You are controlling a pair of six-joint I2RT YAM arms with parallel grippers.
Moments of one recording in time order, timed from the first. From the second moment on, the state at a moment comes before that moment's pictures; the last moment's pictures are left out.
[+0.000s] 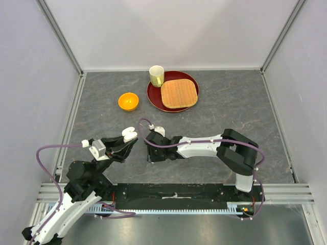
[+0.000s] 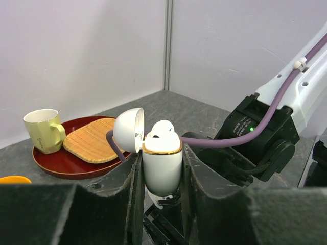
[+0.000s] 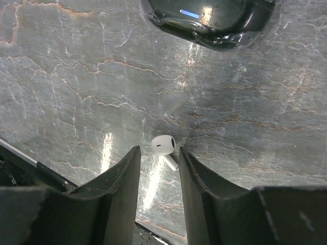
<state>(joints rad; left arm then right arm) -0.73 0.01 0.30 0.08 0.10 -0.07 1.15 1.87 1.13 -0.21 0.11 0.95</state>
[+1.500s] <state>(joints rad) -0.73 0.01 0.30 0.05 0.08 -0.07 1.09 1.70 0.97 -0.30 0.34 1.03</state>
